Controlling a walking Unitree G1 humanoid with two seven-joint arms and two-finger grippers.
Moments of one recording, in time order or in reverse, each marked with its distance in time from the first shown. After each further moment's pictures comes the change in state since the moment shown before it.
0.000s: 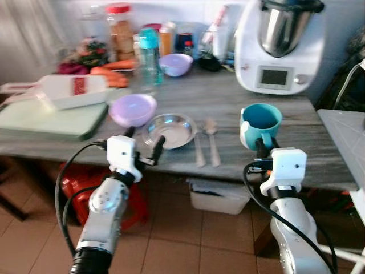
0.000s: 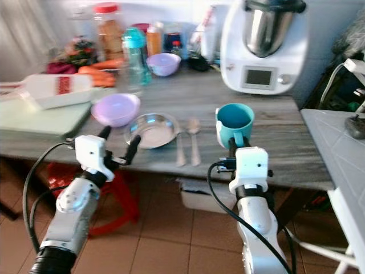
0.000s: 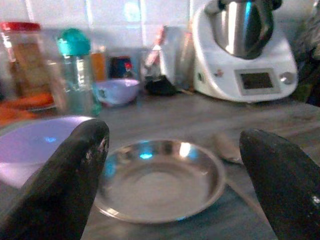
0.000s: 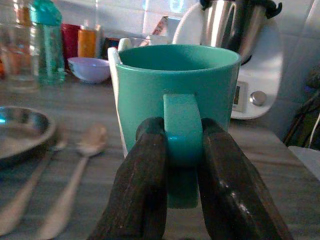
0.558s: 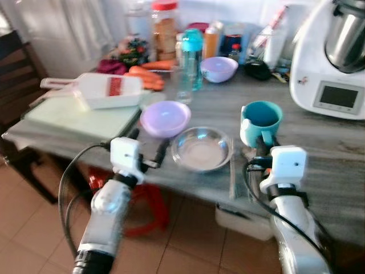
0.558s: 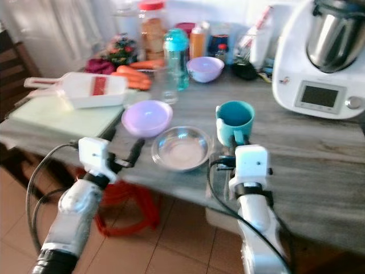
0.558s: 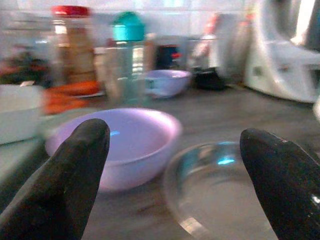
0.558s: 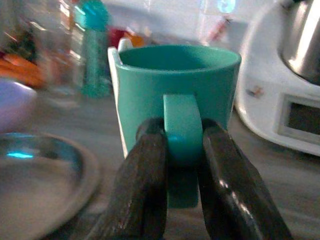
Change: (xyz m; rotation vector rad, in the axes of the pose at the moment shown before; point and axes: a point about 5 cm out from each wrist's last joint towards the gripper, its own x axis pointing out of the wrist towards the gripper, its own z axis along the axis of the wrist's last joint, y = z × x) left arm -0.003 -0.007 -0.004 -0.021 0.023 -0.037; right arm 0.004 -0.002 -0.001 -0.004 0.000 -0.018
